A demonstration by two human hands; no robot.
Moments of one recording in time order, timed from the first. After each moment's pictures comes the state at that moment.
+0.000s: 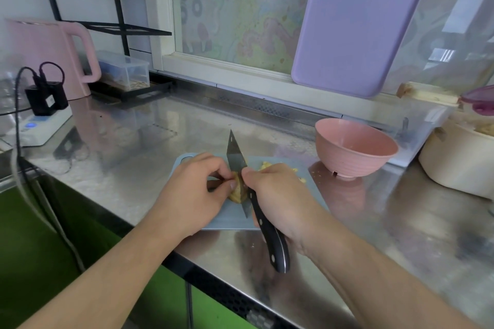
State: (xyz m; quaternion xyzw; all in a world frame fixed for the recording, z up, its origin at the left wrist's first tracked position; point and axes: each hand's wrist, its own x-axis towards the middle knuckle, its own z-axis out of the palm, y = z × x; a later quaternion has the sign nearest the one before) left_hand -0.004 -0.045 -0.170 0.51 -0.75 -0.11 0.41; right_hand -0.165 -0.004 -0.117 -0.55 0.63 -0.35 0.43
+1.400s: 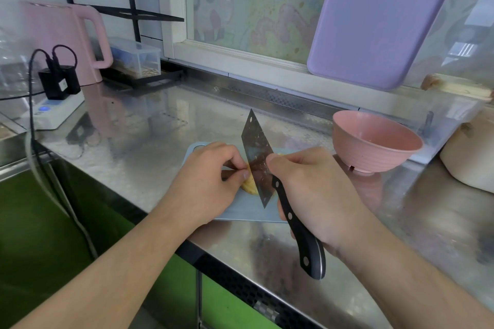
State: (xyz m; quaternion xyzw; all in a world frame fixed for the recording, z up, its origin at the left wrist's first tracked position) left_hand -0.002 -0.049 -0.173 0.50 -0.75 -0.10 0.41; right_hand -0.172 0.009 -0.110 -0.60 0.62 -0.38 0.32
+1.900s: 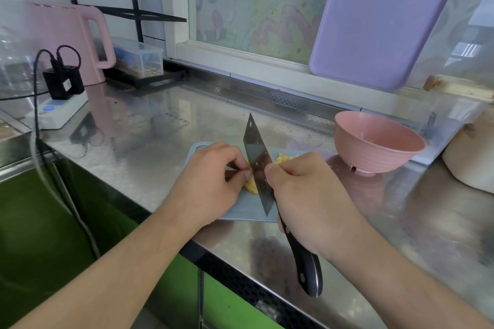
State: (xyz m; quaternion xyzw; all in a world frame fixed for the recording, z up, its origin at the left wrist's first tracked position) left_hand -0.003 -0.049 -0.175 0.50 -0.76 -0.08 0.41; right_hand -0.166 0.014 -0.114 -0.64 0.63 -0.34 0.27
